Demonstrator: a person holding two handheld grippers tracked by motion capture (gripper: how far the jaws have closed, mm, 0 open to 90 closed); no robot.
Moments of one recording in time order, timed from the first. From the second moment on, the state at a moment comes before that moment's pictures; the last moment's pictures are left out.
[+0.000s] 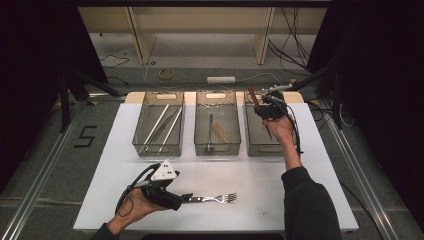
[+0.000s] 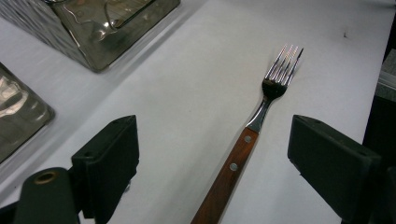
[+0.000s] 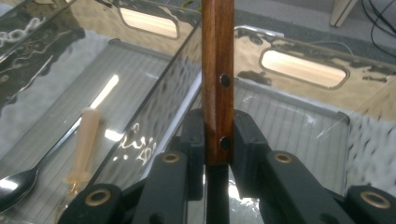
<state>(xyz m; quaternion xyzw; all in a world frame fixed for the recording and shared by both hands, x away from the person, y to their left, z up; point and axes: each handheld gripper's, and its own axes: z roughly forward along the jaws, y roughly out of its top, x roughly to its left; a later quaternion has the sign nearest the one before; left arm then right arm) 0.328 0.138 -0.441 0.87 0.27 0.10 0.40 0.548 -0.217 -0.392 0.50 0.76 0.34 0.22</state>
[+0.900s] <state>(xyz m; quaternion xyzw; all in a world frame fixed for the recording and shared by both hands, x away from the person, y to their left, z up) 0.331 0.138 -0.440 0.88 0.27 0.10 0.38 0.515 -0.215 -0.380 0.49 0.77 0.36 0.18</state>
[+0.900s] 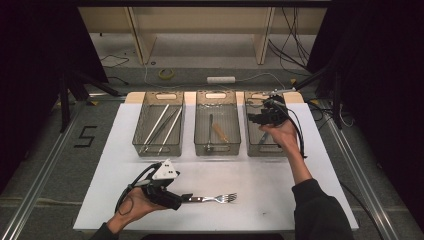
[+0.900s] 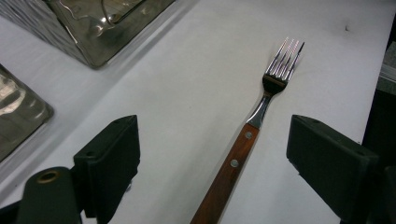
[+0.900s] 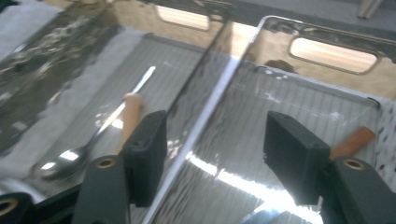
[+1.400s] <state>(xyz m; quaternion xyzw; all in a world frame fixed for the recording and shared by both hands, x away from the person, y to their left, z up) 0.332 0.131 -0.437 0.90 0.26 0.09 0.35 0.437 -0.212 -0.373 0.40 0.79 0.43 0.16</state>
